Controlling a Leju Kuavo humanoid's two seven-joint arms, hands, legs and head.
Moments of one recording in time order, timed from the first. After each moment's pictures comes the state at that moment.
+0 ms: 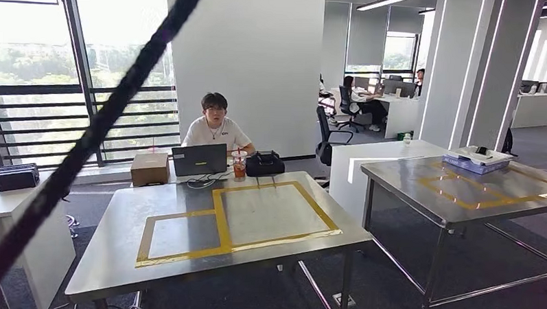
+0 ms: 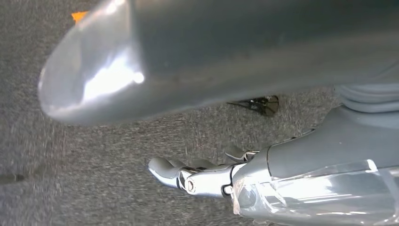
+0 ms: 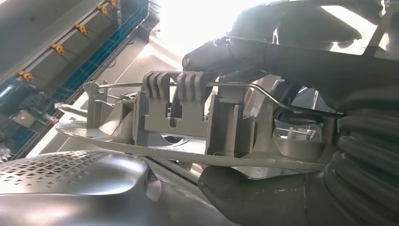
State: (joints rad) left arm 0.12 -0.35 1.38 -1.23 -0.66 -0.91 -0.20; right arm -0.21 -0.34 0.46 -2.04 -0.29 0.70 -0.41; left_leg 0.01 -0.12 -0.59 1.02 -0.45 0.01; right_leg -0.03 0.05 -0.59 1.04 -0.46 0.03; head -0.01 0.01
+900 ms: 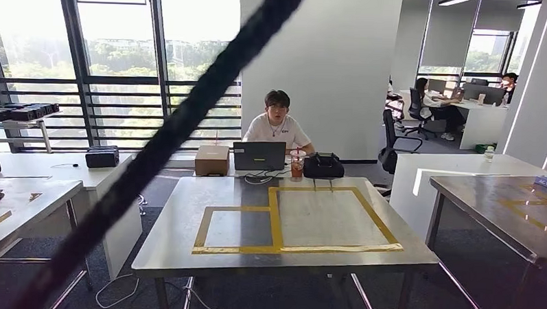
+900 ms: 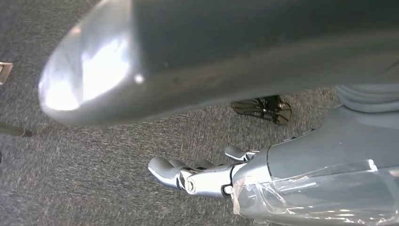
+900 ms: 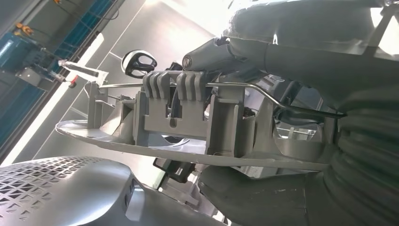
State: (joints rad) left arm 0.05 -0.35 1.41 -1.15 -0.72 -0.89 -0.25; right arm -0.29 -0.31 0.52 -1.97 -0.28 0.69 -0.38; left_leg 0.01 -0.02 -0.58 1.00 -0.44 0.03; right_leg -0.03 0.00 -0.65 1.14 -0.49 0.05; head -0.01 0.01
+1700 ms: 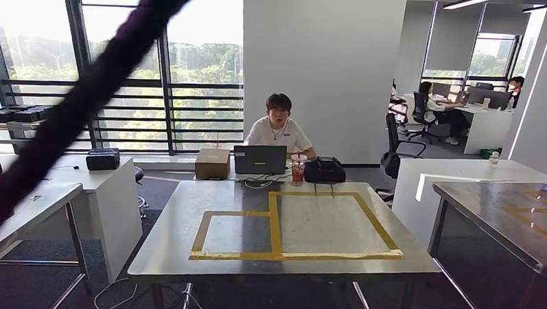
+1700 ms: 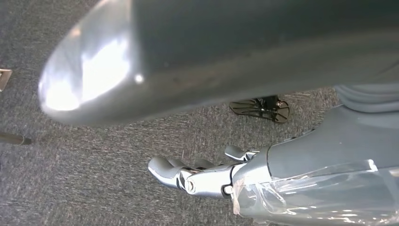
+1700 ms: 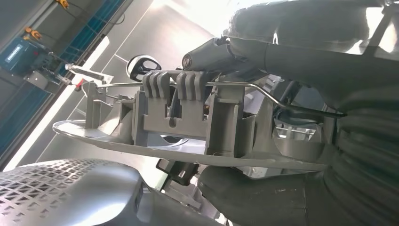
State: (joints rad) left arm 0.05 -0.35 1.43 -1.14 -0.77 -0.90 -0.29; right arm -0.29 -0.32 0.52 -2.00 -0.29 0.67 -0.38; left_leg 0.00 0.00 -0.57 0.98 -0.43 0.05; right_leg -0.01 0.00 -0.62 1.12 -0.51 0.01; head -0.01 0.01
